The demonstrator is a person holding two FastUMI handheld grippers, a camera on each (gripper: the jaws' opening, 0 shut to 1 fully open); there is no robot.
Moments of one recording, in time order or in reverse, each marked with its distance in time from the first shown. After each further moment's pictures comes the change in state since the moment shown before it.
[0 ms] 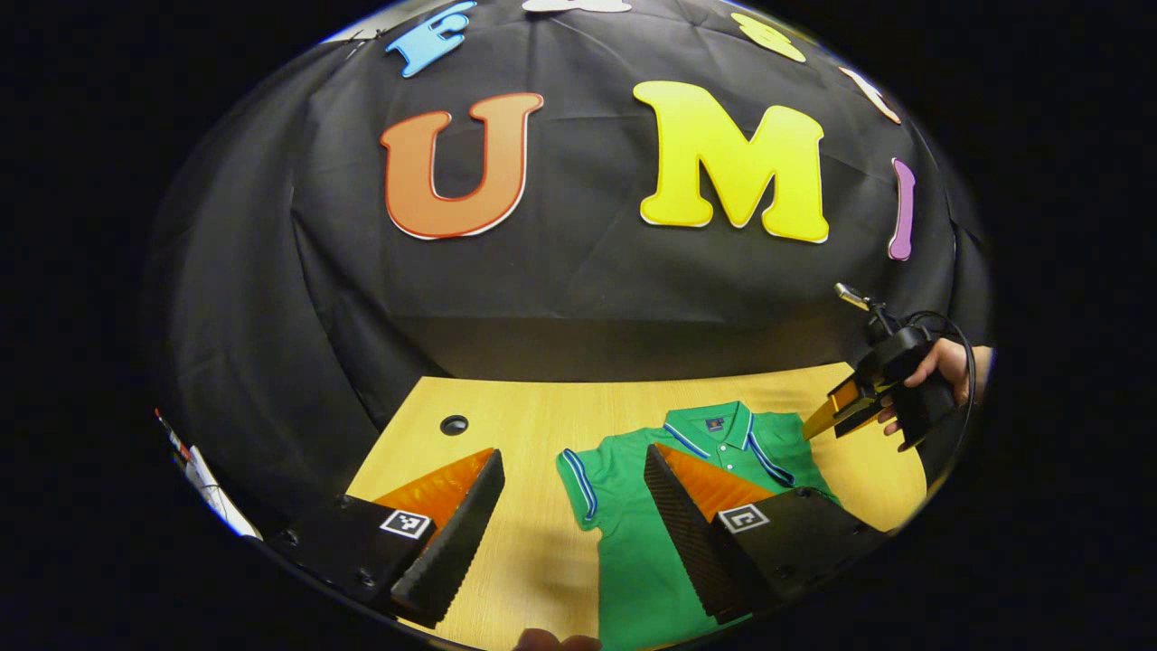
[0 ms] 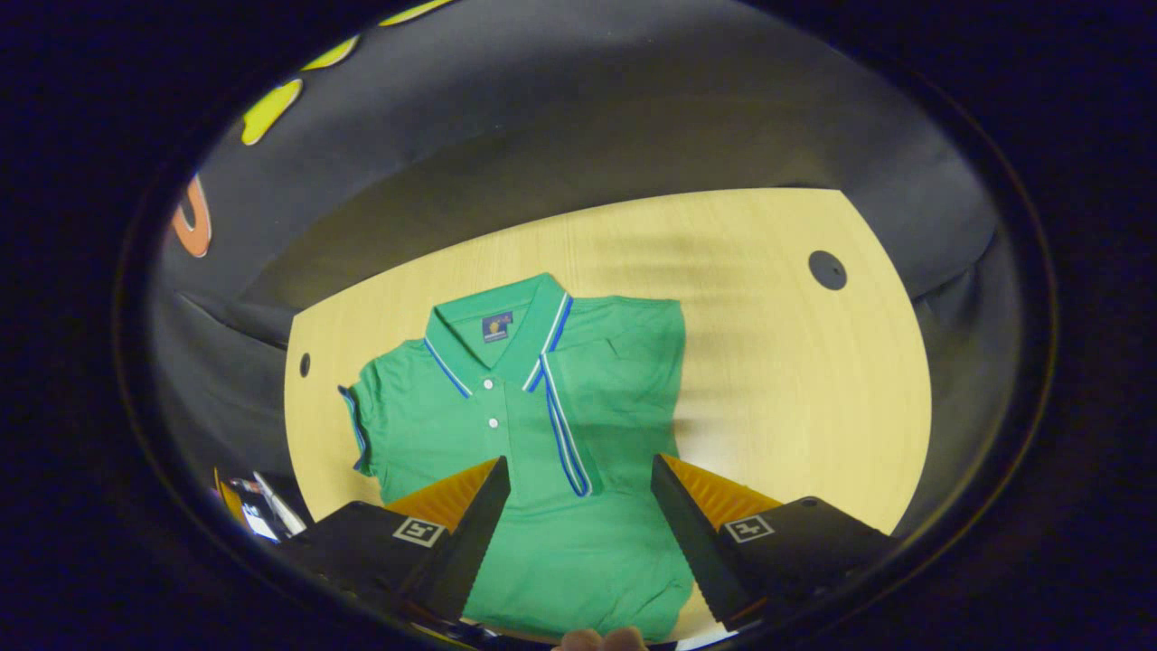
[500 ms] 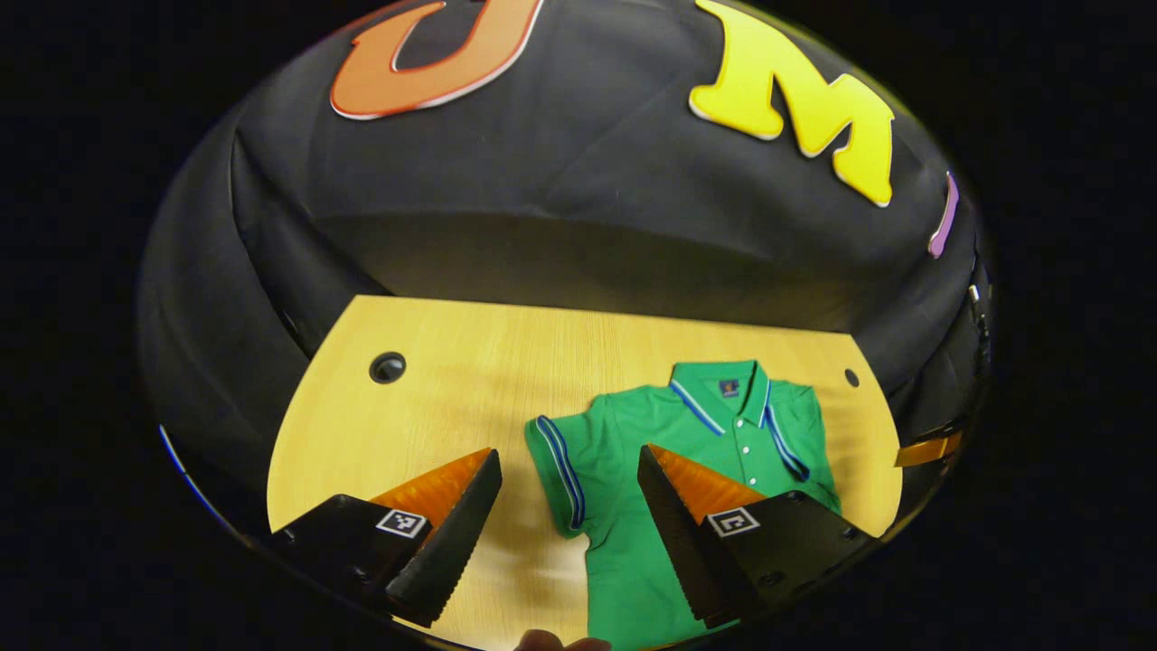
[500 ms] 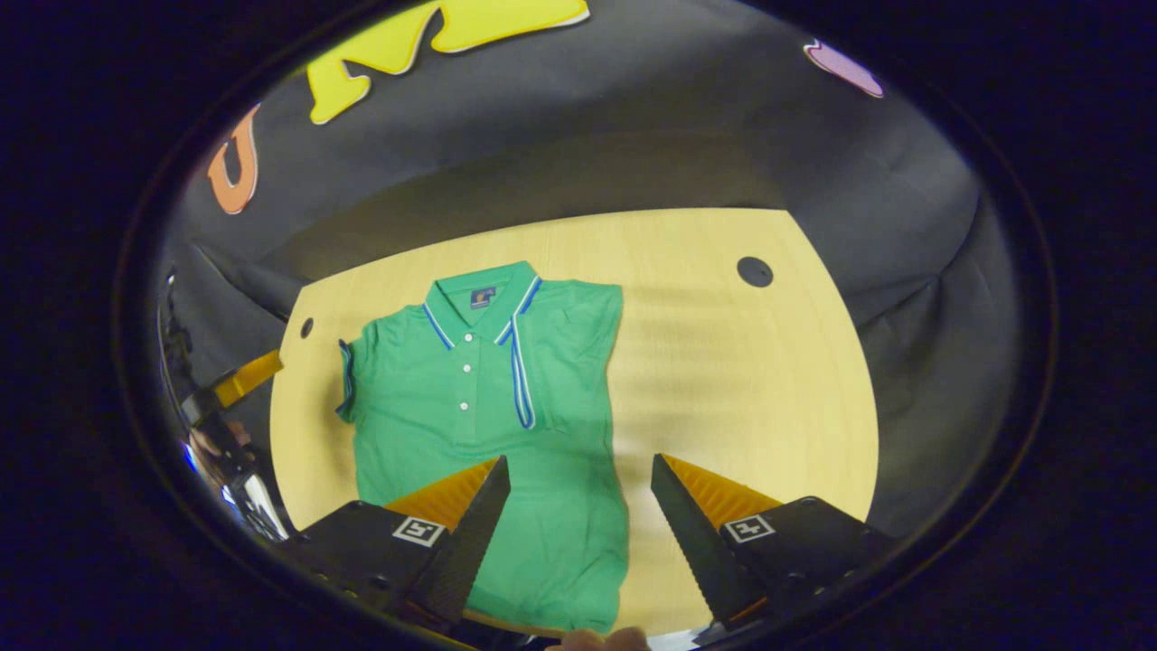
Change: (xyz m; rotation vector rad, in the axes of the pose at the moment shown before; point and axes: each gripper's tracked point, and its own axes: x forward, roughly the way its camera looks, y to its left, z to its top) left arm 0.123 0.007 -0.071 -0.080 0.338 -0.104; right arm -0.064 -0.050 -0.055 -0.076 -0.112 -0.050
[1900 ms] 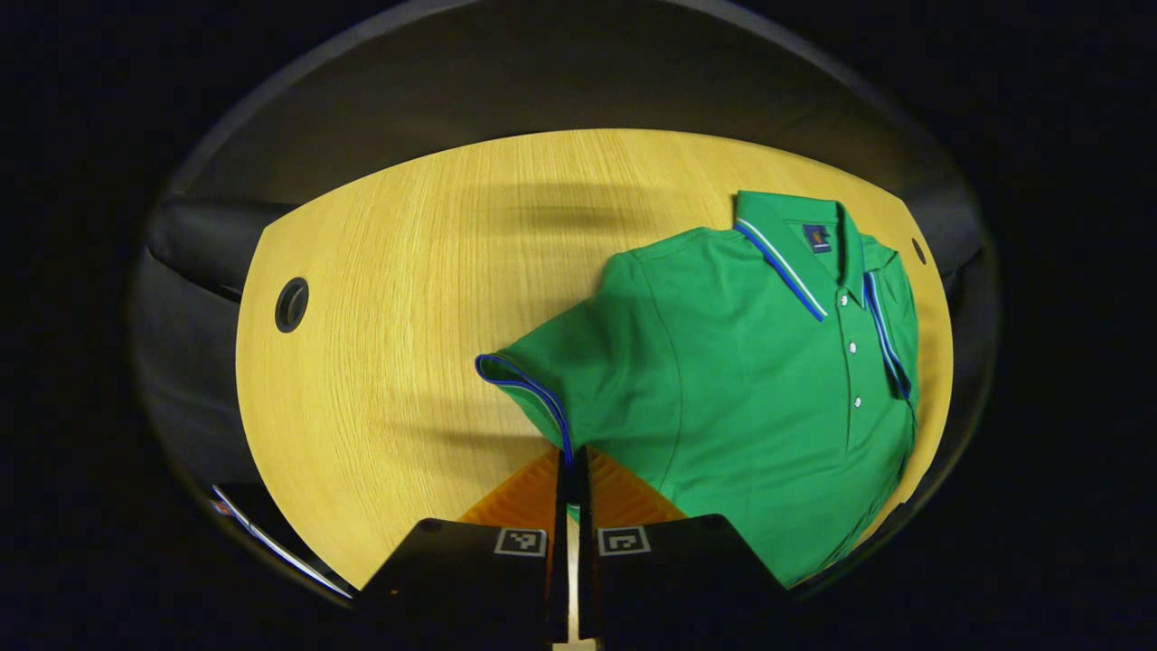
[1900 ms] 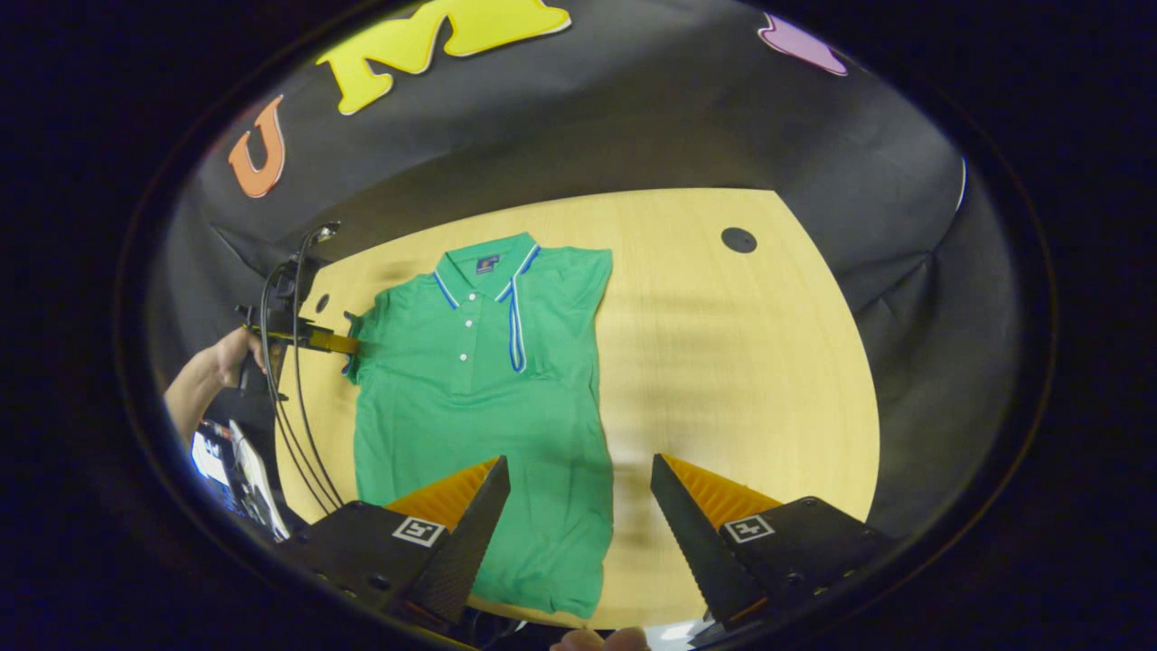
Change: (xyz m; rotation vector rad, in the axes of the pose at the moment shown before) left arm 0.082 0.005 -0.063 0.166 0.464 0.037; right arm -0.014 -0.022 -0.055 0.005 0.014 0.056
